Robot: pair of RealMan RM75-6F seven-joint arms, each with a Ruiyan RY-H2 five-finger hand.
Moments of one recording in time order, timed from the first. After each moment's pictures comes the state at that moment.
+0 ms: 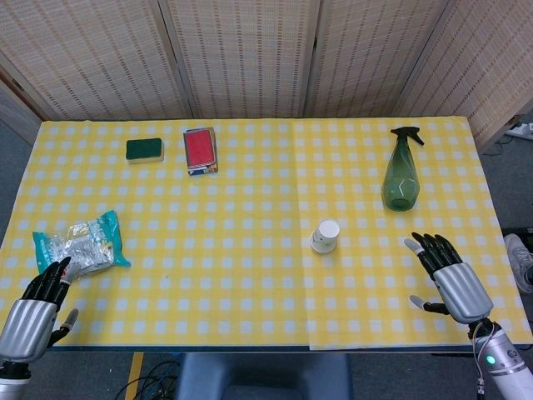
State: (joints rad) left arm -0.06 -1.17 0.03 -1.56 1.68 1.57 0.12; right arm 0.21 -1.14 -0.03 -1.49 -1.68 1.42 0.14
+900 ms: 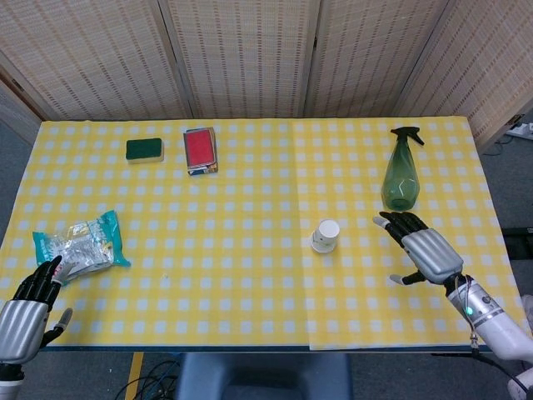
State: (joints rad) left arm -0.04 -1.15 0.03 -1.57 1.67 1.60 0.10; right arm 0.50 -0.90 0.08 -1.76 -1.48 0.91 0.14
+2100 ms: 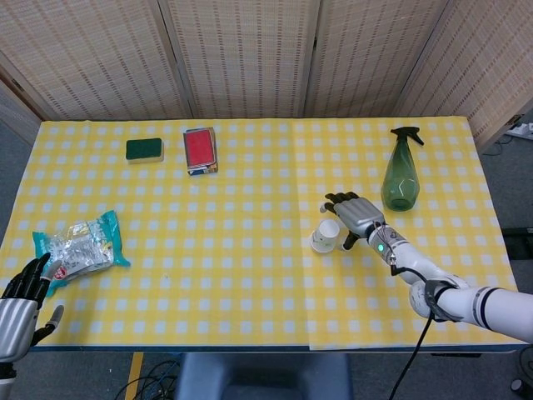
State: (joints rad) left arm -0.04 -1.14 0.01 -1.56 1.64 1.60 0.06; right arm 1.09 -1.12 -0.01 -1.60 -0.68 0.54 -0.24
